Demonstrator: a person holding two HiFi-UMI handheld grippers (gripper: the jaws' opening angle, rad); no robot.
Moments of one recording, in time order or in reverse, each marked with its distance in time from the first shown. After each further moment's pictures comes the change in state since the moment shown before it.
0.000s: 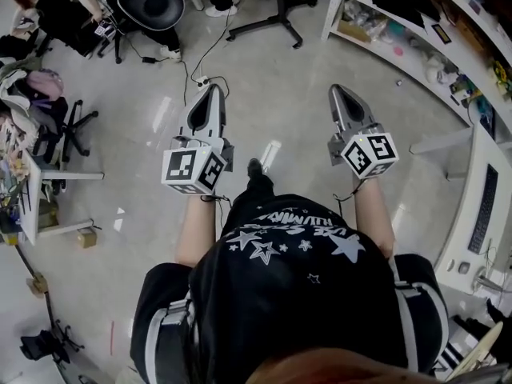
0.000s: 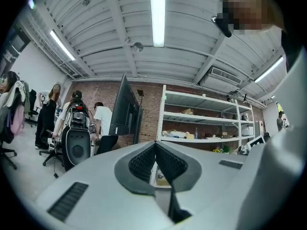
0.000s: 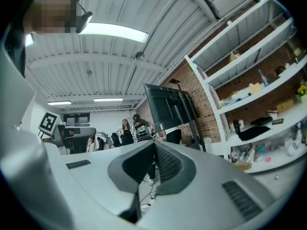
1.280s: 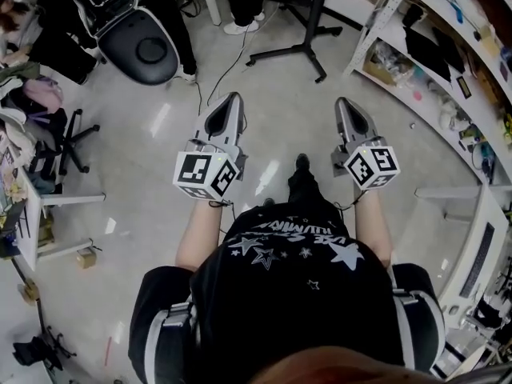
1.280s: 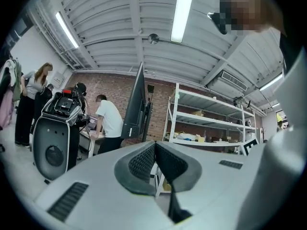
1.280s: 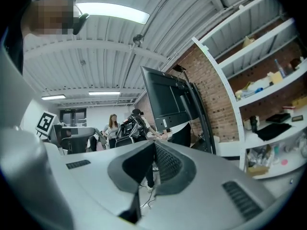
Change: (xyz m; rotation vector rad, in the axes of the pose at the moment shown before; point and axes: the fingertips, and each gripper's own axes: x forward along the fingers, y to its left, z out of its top) left arm 0.152 0.213 0.003 -0.072 0.013 -0.044; right arm 0.274 0.005 -0.008 -0.012 0.044 -0.015
